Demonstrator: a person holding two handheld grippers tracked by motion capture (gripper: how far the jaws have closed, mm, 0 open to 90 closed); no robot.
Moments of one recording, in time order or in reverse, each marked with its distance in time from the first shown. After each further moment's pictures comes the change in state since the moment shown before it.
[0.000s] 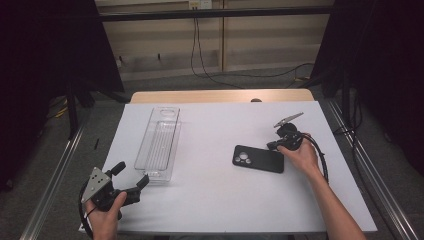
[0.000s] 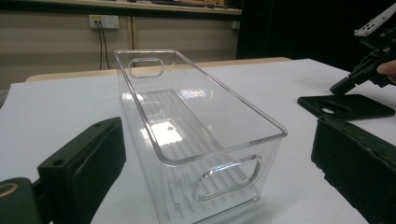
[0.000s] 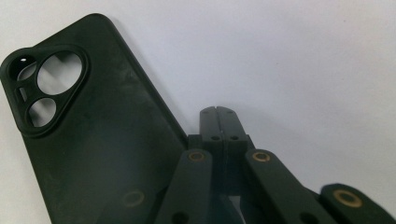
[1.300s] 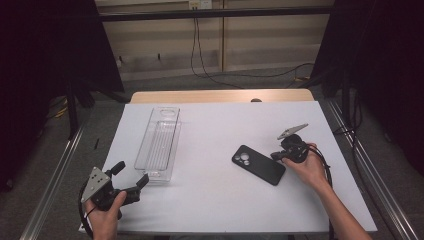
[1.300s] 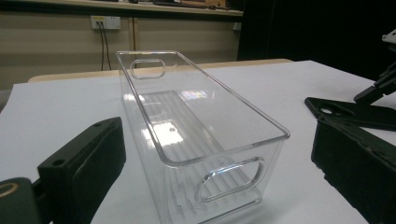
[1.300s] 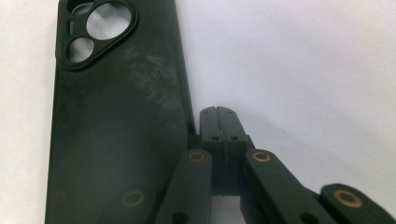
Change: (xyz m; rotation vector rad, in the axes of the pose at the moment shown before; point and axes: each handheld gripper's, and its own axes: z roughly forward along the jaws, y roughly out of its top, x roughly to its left) left arm 0.001 0.000 0.000 -0.002 0.004 -0.001; right arm 0.025 -0.027 -0.019 0.020 -0.011 -0.073
